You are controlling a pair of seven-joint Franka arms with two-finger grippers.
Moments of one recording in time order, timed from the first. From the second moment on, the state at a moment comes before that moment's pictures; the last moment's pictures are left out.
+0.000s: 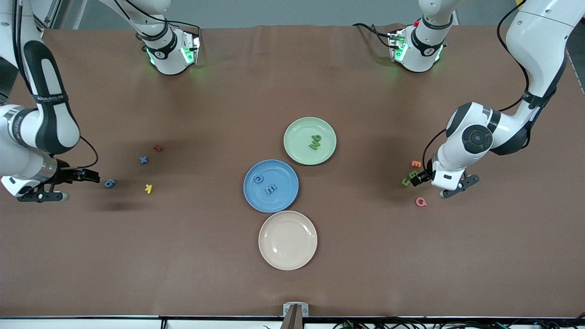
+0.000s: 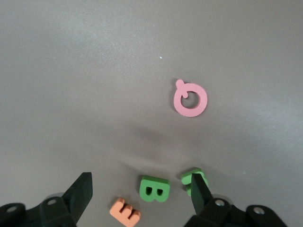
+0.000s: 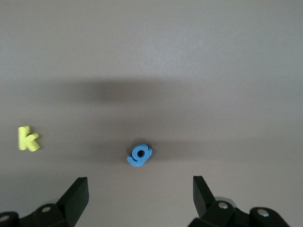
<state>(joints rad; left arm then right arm) 0.53 0.49 -0.68 -2.14 0.57 2.43 -0.97 -0.26 0.42 -0.02 -1.94 -0.05 2.27 -0.27</state>
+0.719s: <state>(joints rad) 0.53 0.51 -0.71 -2.21 0.64 2.43 -0.97 -0.28 0.51 -0.02 -1.97 -0.05 2.39 -0.27</state>
